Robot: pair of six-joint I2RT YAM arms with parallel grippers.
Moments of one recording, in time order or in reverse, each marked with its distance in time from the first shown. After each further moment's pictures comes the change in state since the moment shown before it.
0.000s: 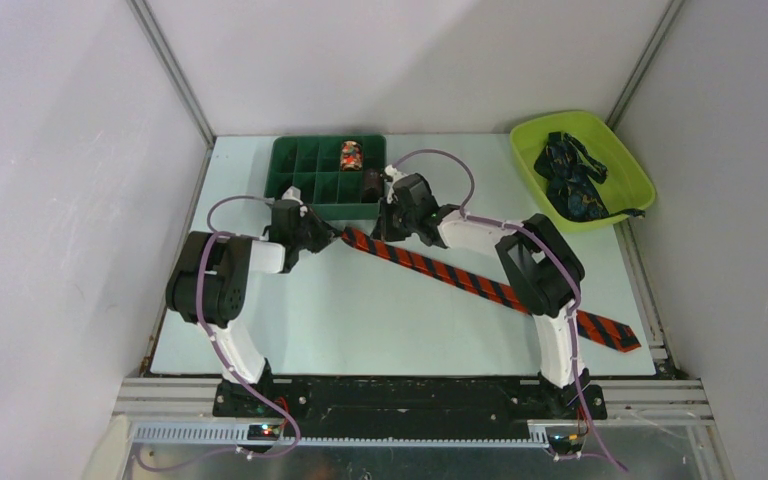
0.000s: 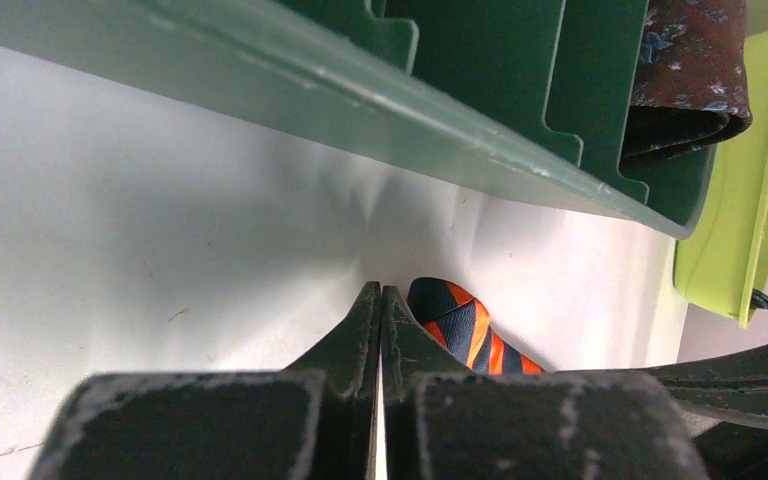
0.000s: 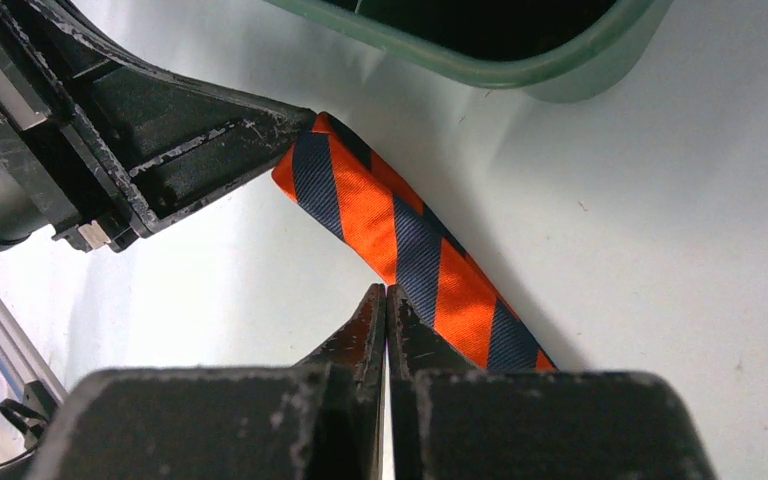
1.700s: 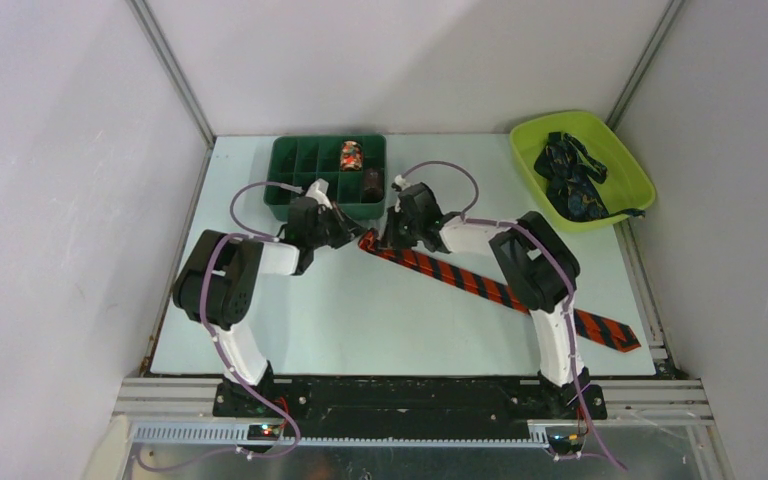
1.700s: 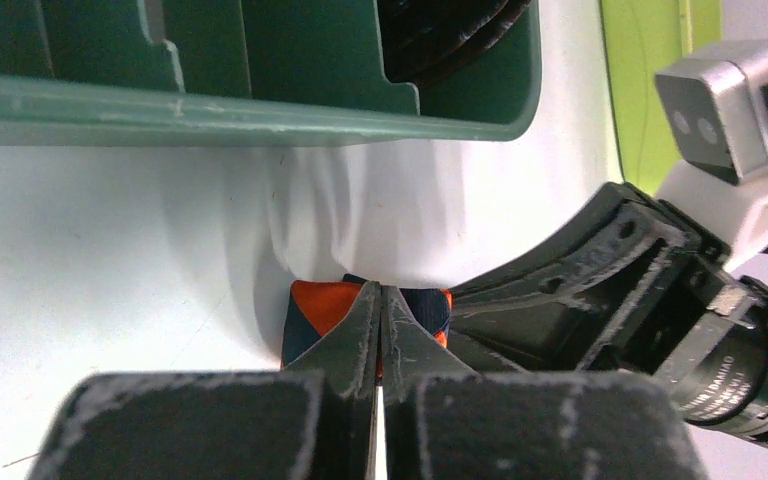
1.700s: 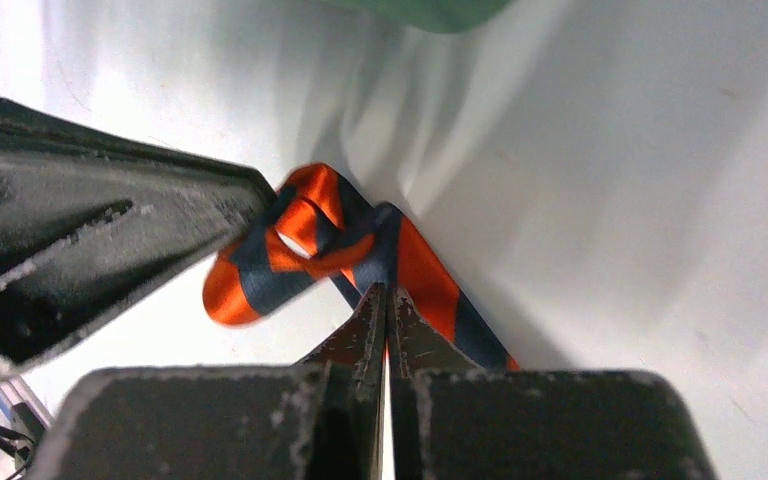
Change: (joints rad) left arm -0.124 0.003 0.021 0.113 0.099 0.059; right arm -0.025 0.065 -0.044 0.050 -0.007 0.069
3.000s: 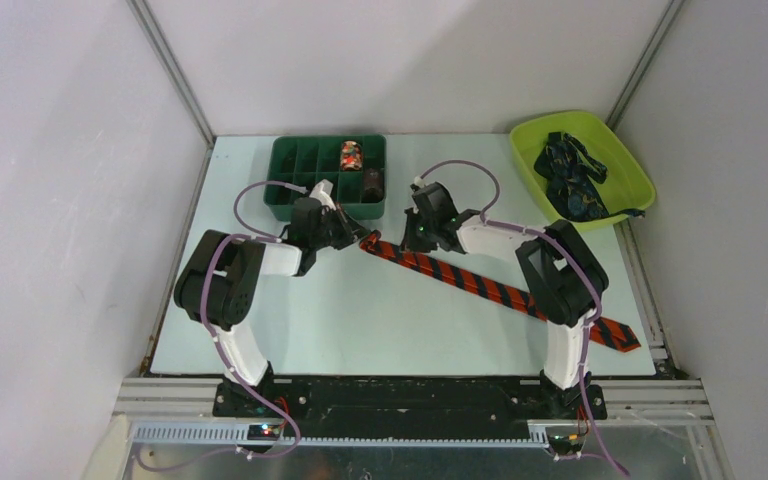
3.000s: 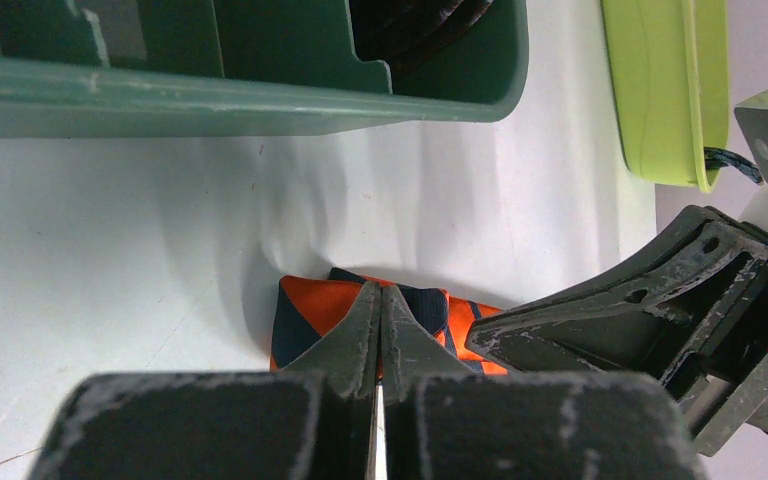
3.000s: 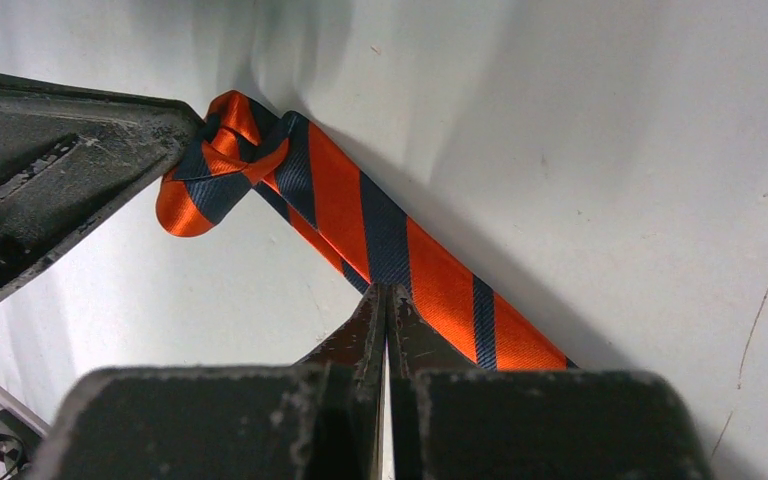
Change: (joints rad) left arm -0.023 0.000 0.000 0.000 0.000 0.016; right arm -0.026 -0.197 -0.121 -0.188 0.112 0.016
